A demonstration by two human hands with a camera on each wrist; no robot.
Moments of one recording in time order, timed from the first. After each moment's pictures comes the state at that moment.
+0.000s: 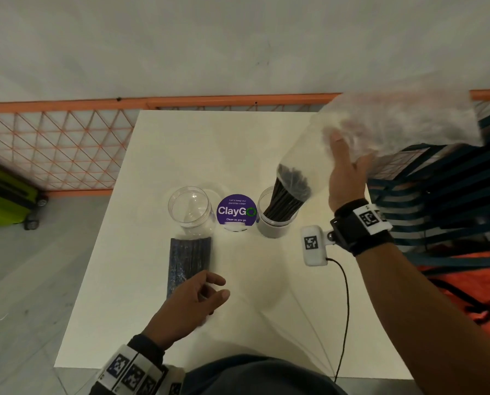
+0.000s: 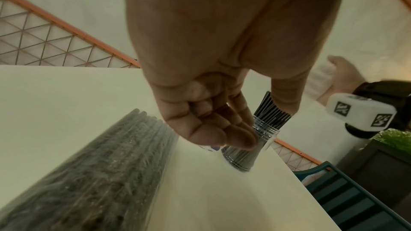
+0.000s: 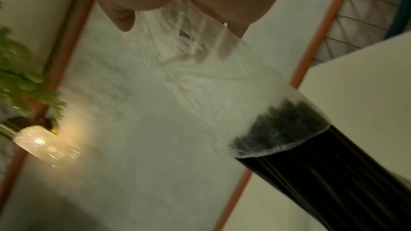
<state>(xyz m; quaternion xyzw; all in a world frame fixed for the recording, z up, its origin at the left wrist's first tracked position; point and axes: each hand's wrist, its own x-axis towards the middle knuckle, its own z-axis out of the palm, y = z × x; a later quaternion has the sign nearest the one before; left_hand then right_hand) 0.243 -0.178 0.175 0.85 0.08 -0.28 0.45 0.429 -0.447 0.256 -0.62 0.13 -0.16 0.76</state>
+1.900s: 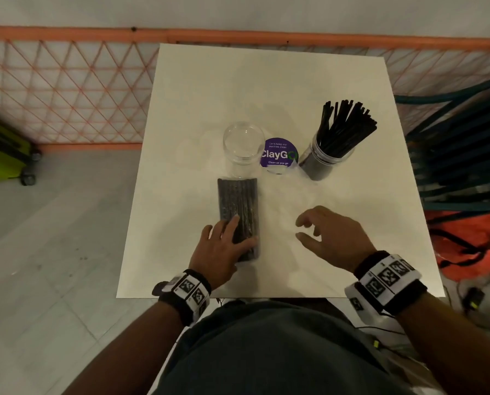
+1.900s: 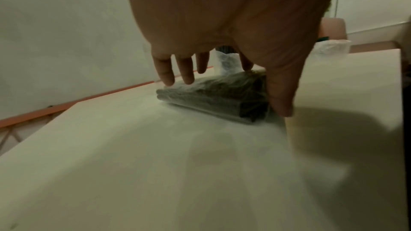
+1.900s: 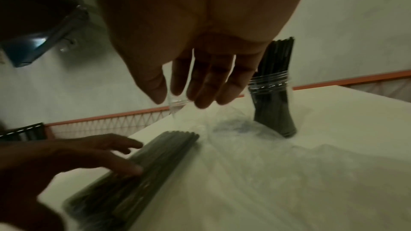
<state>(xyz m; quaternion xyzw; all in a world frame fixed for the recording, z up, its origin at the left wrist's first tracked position) 0.198 -0.083 0.096 0.95 -0.23 -0.20 0.01 0.229 -0.348 0.172 -0.96 -0.13 0.16 0.16</state>
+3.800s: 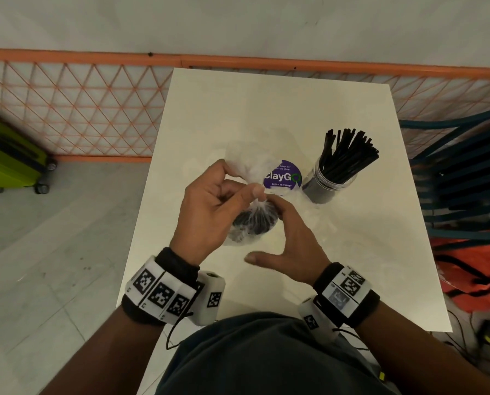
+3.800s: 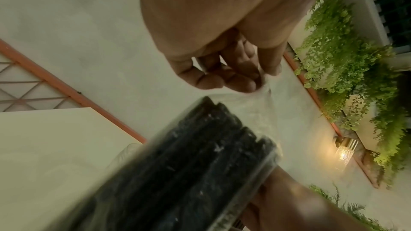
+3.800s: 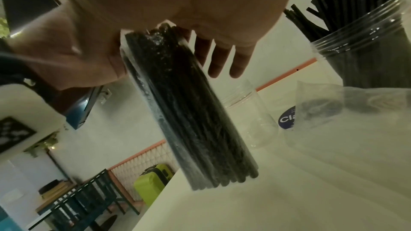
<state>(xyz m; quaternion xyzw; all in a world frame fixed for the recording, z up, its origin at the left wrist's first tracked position) 0.266 -0.095 0.262 0.73 -0.03 0.03 0.68 0.256 -0.282 0.181 -0.86 -0.16 0.12 0.48</state>
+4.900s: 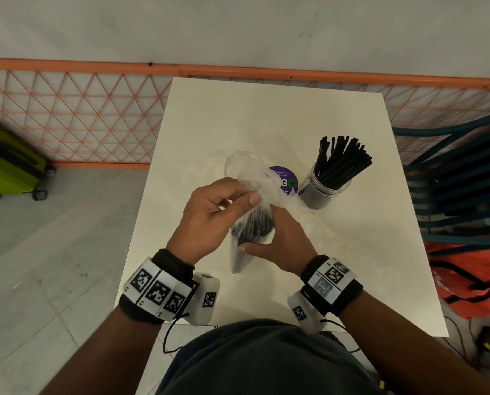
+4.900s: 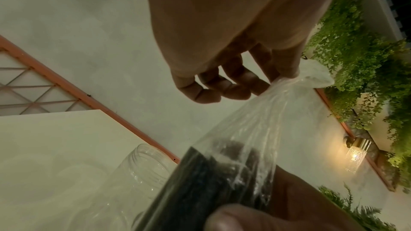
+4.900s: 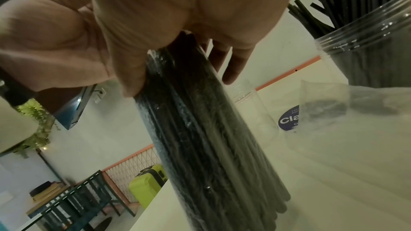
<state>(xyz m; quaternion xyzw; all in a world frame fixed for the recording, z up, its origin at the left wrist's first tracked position) 0.272 -0.091 0.247 0.76 -0.10 0.01 0.64 0.271 -0.269 0.183 -0.88 -0.13 0.12 0.44</state>
